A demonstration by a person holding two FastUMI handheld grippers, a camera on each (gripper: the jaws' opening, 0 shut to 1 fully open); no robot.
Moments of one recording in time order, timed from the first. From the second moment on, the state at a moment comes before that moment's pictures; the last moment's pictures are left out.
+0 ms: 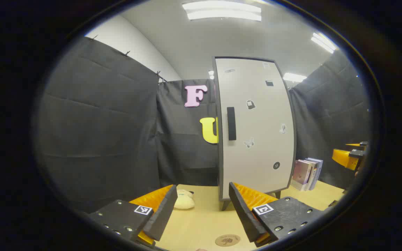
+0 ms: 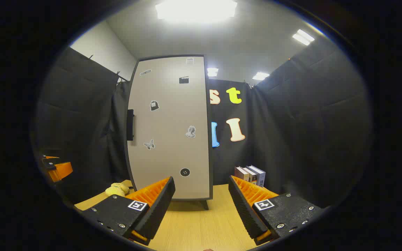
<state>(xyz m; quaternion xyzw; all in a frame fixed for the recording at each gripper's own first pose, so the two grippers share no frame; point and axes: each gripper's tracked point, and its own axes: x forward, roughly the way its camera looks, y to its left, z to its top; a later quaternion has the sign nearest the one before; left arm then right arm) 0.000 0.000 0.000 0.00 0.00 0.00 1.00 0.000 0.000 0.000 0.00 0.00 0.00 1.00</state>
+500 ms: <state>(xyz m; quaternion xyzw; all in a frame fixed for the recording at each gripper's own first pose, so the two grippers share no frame) -0.008 0.001 0.004 0.00 -0.01 0.00 1.00 -0.003 0.001 0.000 0.00 0.00 0.01 1.00</state>
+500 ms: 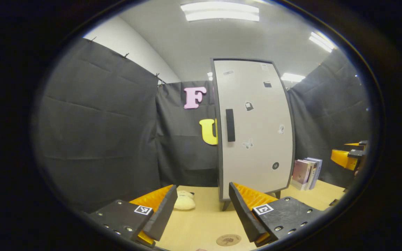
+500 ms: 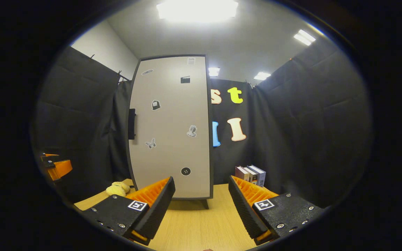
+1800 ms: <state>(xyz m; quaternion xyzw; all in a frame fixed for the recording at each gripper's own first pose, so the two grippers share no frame) -0.036 0.051 -0.003 0.02 -0.01 0.05 1.00 0.059 0.073 0.041 0.01 -0.03 0.09 1.00</state>
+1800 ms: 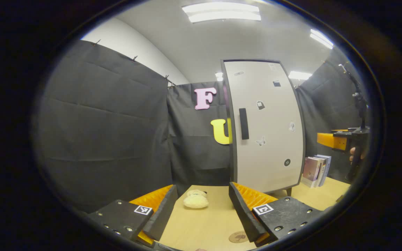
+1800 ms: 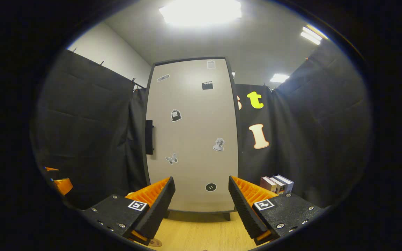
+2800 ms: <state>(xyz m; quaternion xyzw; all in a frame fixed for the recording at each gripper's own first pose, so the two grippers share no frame) -0.084 0.148 -0.010 0.01 -0.01 0.14 0.99 0.176 0.213 0.104 0.02 -0.04 0.16 0.99</state>
